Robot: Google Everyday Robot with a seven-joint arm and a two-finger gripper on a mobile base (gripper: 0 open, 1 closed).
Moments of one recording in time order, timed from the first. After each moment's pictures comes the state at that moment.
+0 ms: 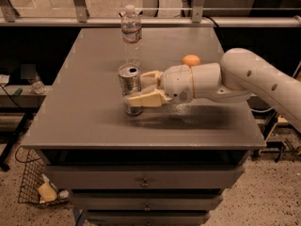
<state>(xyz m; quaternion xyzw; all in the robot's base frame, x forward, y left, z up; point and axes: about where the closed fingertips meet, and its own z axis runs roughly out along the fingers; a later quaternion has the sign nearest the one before) 0.530 0.042 0.879 -0.55 0.54 0.42 0.47</state>
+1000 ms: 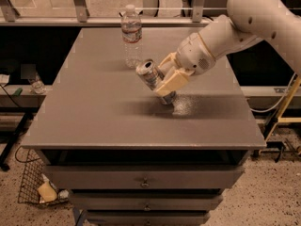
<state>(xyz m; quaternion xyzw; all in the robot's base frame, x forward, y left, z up) 0.562 -0.025 0.880 -0.69 0.60 0.29 0.30</state>
